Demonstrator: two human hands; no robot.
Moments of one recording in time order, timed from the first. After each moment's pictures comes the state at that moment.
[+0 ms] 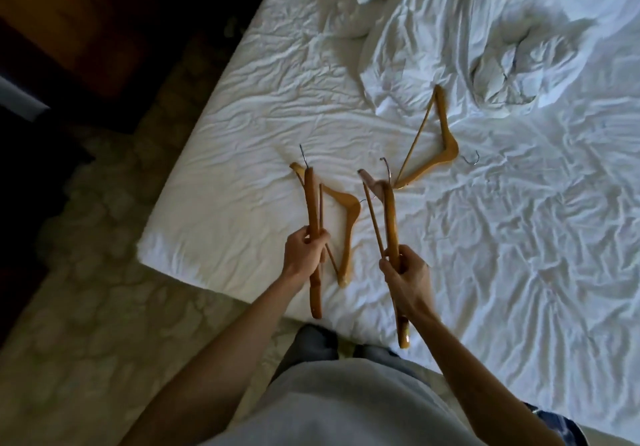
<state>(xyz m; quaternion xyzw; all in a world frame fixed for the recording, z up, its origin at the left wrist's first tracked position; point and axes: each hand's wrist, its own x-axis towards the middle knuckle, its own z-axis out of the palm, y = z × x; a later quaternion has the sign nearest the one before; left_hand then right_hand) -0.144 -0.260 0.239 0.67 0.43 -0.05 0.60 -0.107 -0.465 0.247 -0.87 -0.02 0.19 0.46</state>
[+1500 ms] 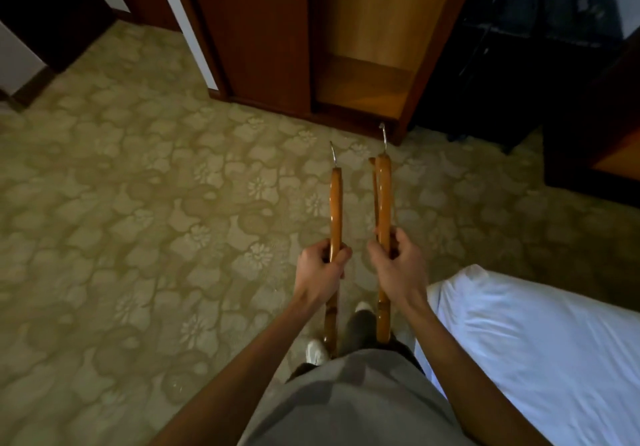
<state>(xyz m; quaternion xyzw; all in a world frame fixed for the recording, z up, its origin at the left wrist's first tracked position) -0.771 0.018 0.299 0.29 0.72 0.43 0.46 -0.636 0.076 0.330 -0.57 -0.59 0.50 0.27</state>
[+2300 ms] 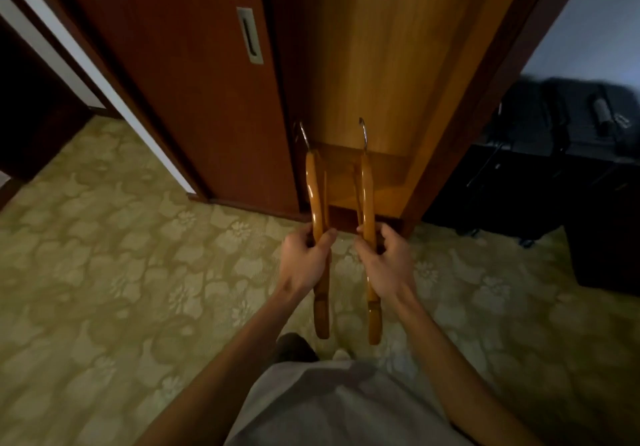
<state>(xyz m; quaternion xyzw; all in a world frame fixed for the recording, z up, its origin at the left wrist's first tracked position) -0.996 0.554 0.365 0.35 0.70 0.48 0.40 -0.856 0.593 0.372 -0.54 -0.57 0.53 0.32</state>
